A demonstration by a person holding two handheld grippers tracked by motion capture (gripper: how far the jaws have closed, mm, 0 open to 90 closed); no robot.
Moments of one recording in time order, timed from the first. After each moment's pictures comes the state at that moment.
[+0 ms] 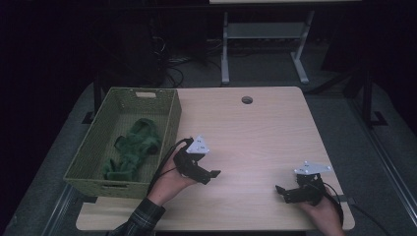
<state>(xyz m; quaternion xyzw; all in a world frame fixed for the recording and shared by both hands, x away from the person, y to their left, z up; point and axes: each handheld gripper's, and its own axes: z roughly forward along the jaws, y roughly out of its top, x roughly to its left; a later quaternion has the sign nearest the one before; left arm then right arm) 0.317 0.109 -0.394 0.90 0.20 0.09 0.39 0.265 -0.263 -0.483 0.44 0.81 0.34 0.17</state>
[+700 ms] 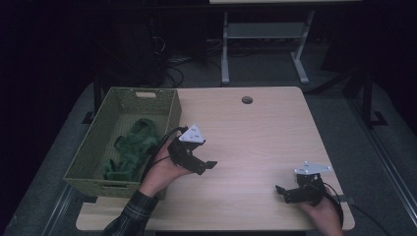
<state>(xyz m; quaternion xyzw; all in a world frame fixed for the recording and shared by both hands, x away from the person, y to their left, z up) 0.331 0.121 -0.363 0.89 0.19 0.09 0.40 0.265 -0.263 -0.483 0.44 0.81 0.34 0.17</state>
